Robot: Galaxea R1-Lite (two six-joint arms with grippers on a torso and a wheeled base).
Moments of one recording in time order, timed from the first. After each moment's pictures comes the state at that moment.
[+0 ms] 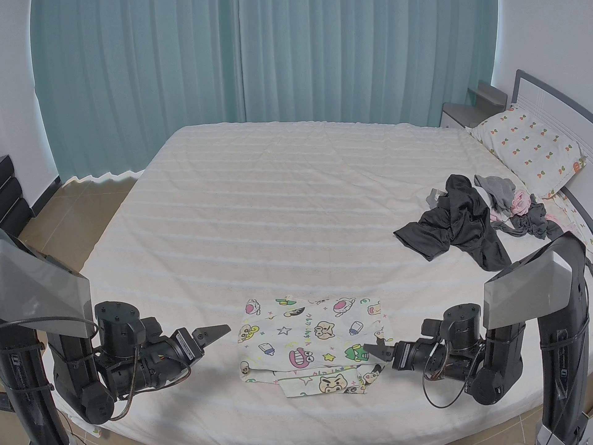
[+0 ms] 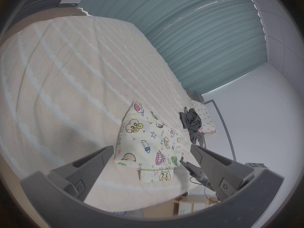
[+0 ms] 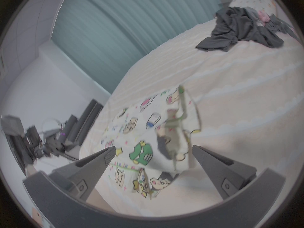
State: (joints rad) left arm -0.33 2.13 -0.08 -1.55 -0.28 -0.94; right arm 0.43 2.44 -0.32 -1.55 0.21 0.51
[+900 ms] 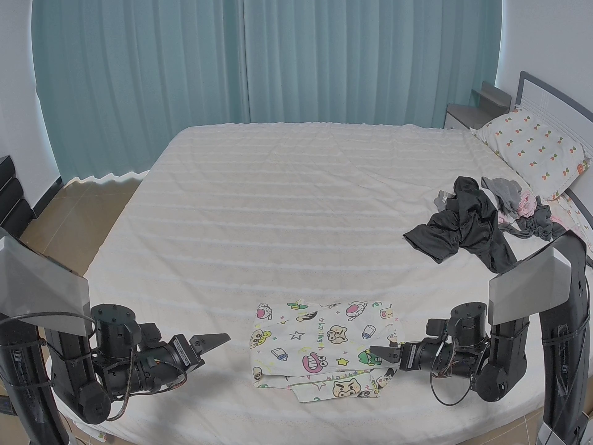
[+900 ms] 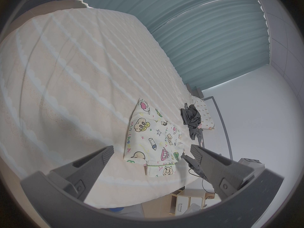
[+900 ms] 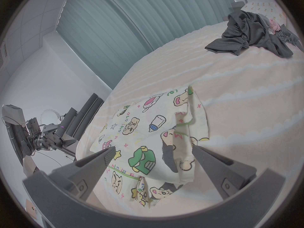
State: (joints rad) left arm -0.30 2.15 -0.07 -1.55 -0.34 -0.93; right arm 0.39 2.43 -0.32 -1.55 0.26 0.46
